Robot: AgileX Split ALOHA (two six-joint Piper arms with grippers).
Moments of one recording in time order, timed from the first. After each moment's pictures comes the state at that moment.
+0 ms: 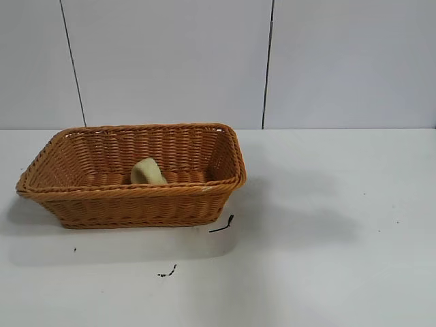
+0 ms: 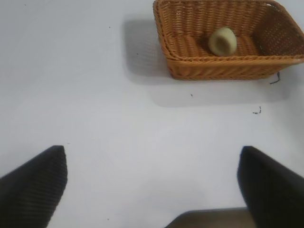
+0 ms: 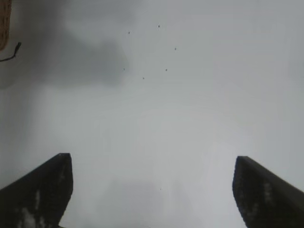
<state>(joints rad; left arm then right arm) -0.04 0.00 -0.50 -0.06 1.07 -0.04 0.02 1.19 -1.16 0.00 1.21 -0.01</state>
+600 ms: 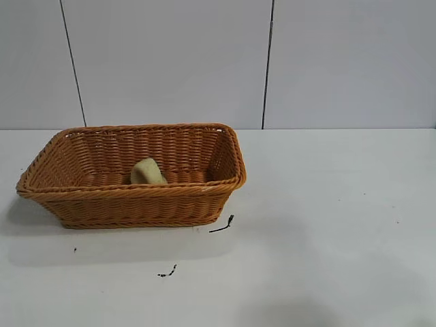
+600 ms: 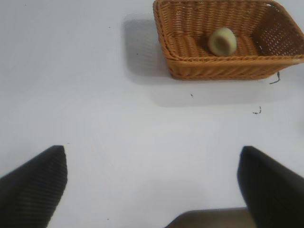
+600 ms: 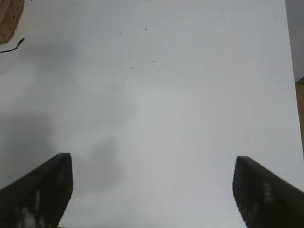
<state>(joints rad) -0.04 0.00 -0.50 -0.06 1.07 -0.04 0.02 0.45 -0.59 -0.04 1.03 -0.01</state>
